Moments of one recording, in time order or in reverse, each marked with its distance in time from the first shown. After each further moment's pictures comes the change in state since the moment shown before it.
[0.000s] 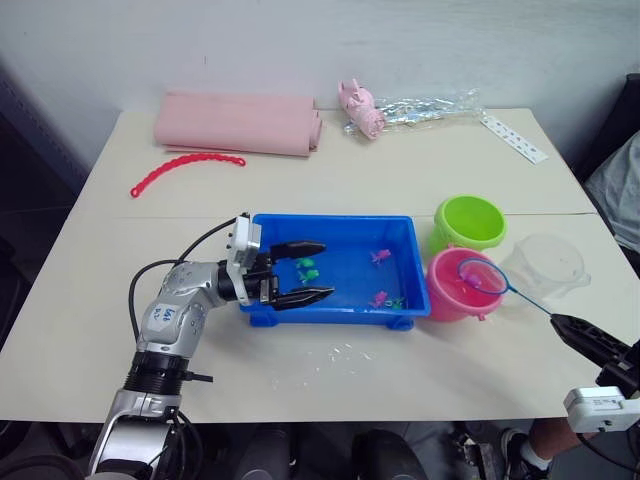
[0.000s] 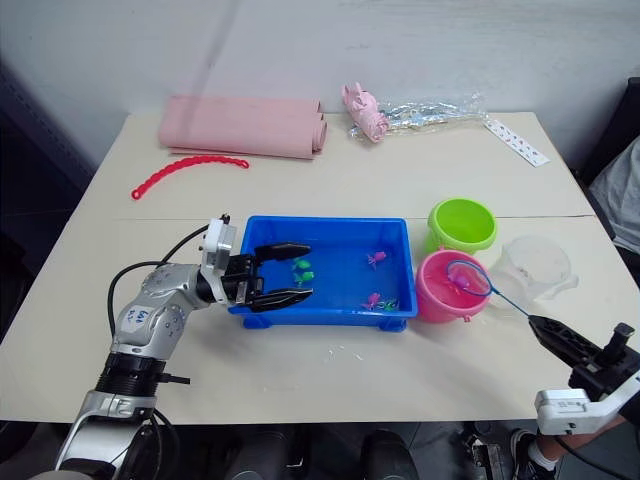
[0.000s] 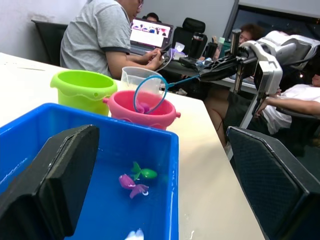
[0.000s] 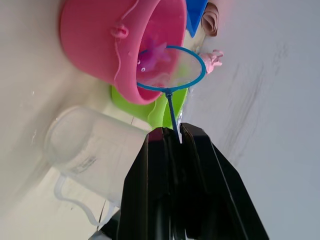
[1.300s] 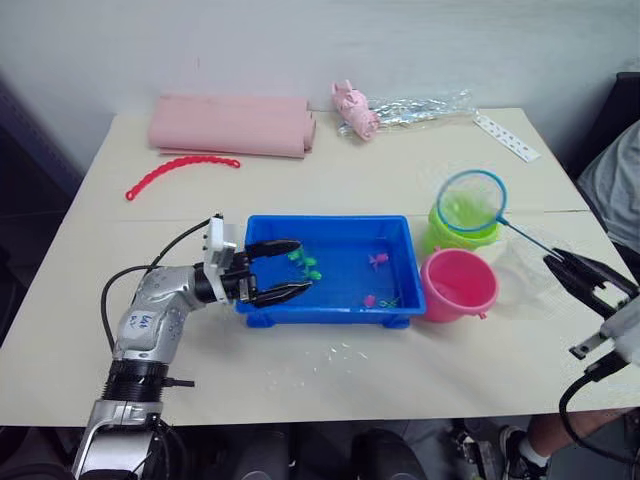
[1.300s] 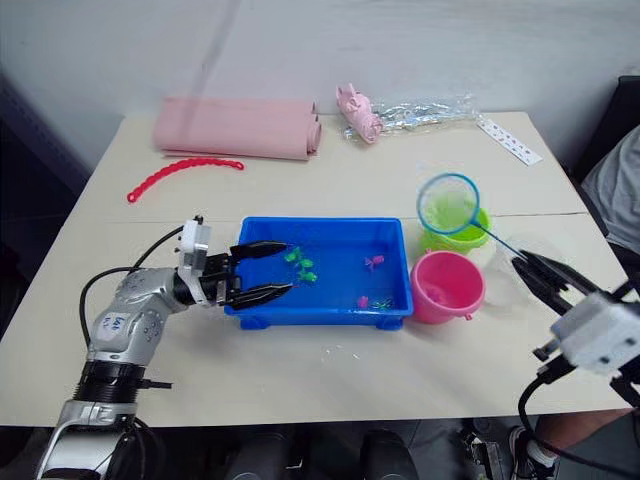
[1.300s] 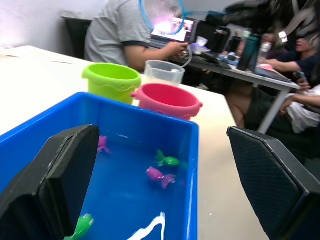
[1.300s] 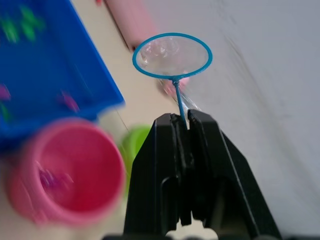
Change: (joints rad) left arm 0.068 0.083 0.085 -0.011 -0.011 -0.008 0.027; right arm -0.005 -0.171 0.220 -0.452 1.275 0.900 0.355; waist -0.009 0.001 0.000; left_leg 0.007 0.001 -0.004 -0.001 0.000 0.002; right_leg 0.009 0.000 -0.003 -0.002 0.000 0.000
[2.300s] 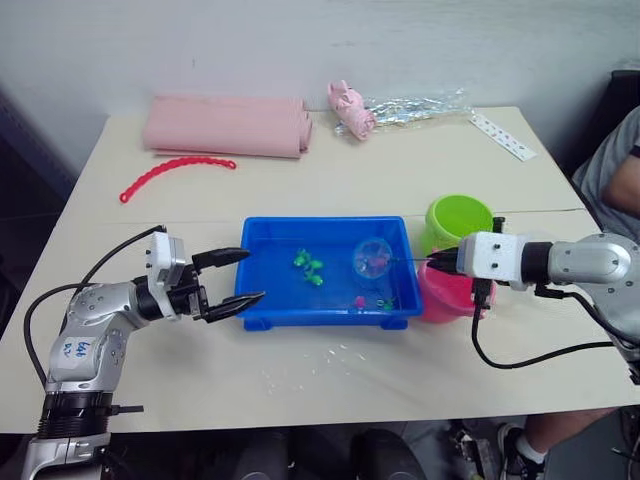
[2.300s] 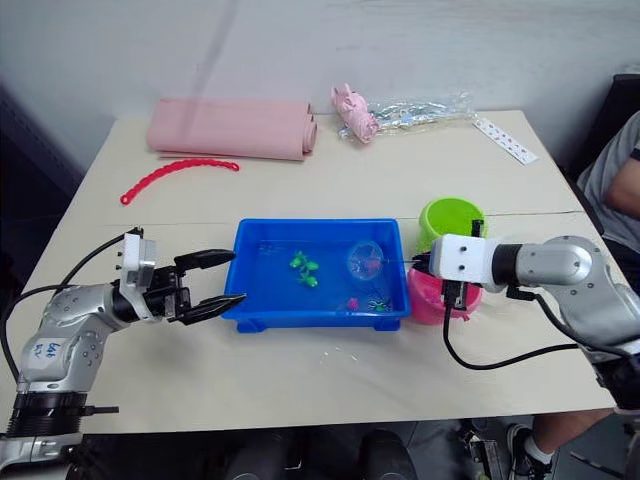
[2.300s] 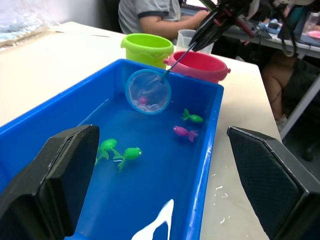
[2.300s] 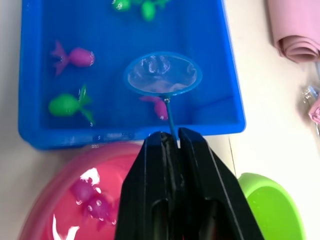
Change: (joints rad) left arm 0.170 0.157 0.131 -0.109 -0.004 -0.022 -0.006; right arm -0.881 -0.107 0.791 0.458 -0.329 0.178 0.376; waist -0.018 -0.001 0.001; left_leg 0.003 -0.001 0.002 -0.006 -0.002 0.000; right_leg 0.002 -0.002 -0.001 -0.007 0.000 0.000
